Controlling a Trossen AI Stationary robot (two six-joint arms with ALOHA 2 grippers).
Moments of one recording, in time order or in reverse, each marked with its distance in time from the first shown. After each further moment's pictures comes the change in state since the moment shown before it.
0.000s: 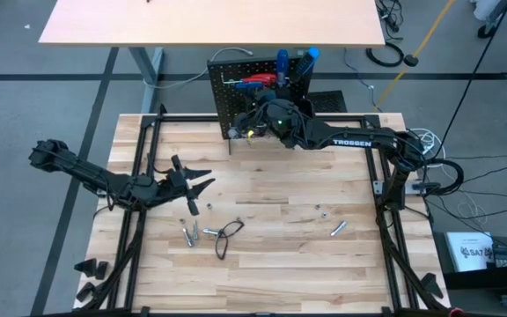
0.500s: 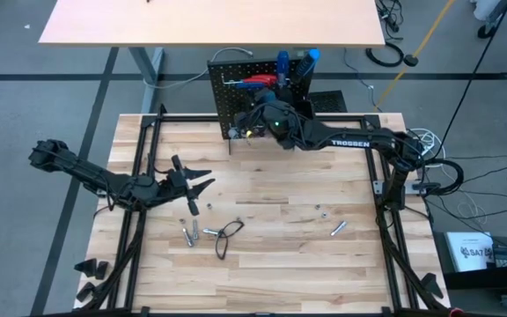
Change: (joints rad) left arm 0.000 0.000 0.000 -0.012 -0.003 0.000; right arm 0.016 0.015 0.025 -0.040 0.119 -0.033
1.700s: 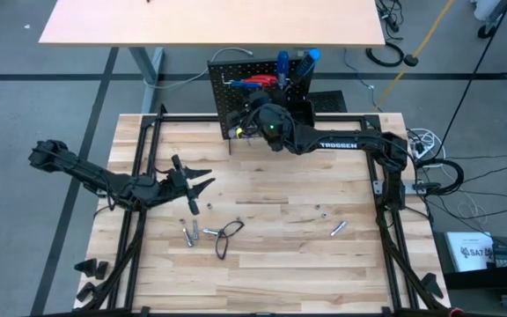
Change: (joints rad) left arm 0.008 0.000 0.000 -0.014 -0.002 -0.002; right arm 0.001 0.096 0.026 0.214 0.040 -0.043
